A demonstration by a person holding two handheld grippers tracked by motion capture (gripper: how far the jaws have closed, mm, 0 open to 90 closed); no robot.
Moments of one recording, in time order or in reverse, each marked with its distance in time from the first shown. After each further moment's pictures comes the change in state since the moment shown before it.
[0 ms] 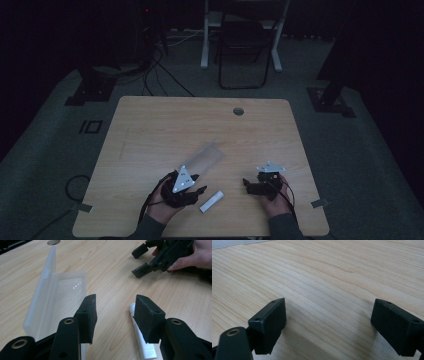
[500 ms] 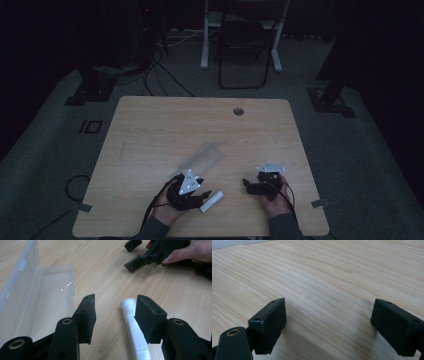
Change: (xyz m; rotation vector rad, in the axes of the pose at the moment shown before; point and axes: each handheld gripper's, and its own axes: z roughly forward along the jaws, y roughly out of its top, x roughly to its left) left arm -0.009 -0.007 0.019 0.028 -0.045 -0.001; right arm 0.000 0.000 0.000 0.000 0.000 0.000
